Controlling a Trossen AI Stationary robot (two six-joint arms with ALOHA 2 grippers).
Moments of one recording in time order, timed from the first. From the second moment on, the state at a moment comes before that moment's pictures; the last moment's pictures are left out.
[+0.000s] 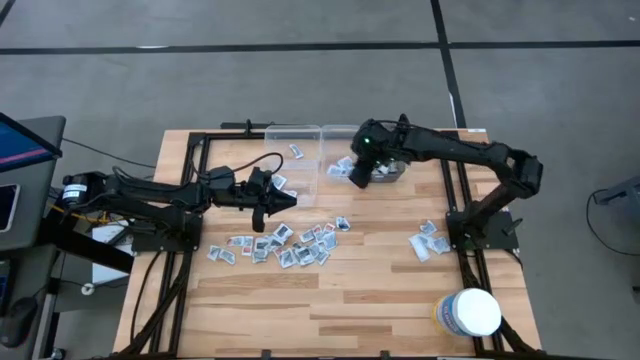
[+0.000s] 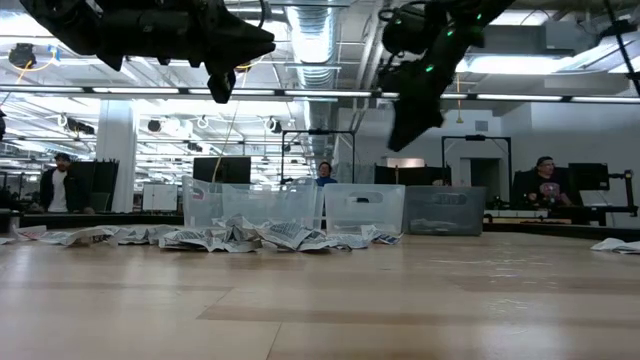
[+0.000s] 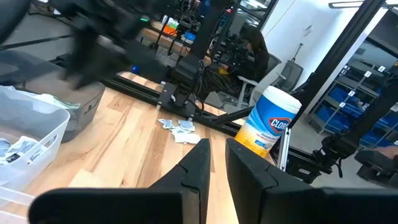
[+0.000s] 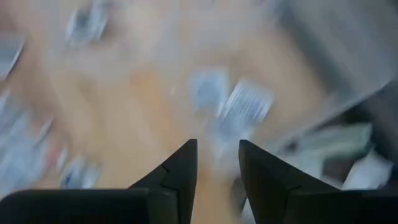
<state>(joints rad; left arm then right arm) 0.10 0.95 0.46 0.60 0.18 -0.37 -0.41 1.54 1.19 -0.65 0.06 0.05</state>
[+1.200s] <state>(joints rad) 0.10 1.00 0.46 0.60 0.17 -0.37 0.09 1.57 0.88 -1.20 -0.21 0.55</state>
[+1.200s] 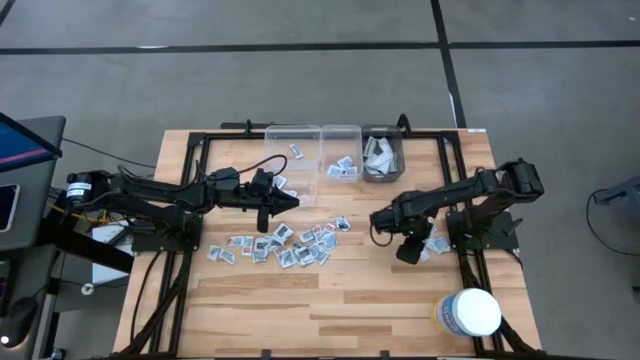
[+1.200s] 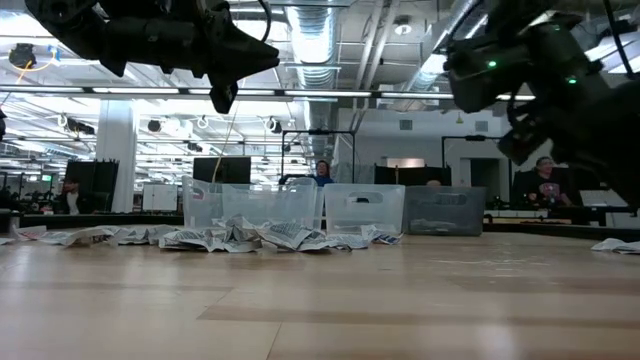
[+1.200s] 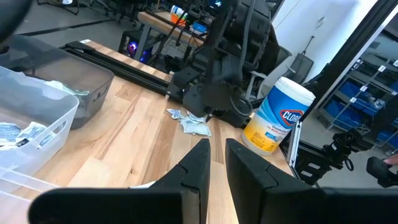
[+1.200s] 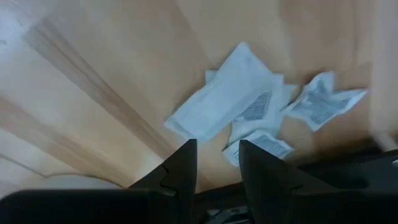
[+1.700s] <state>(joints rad) 0.10 1.00 0.46 0.60 0.17 -0.37 0.17 1.39 0.68 -1.01 -0.13 0.84</state>
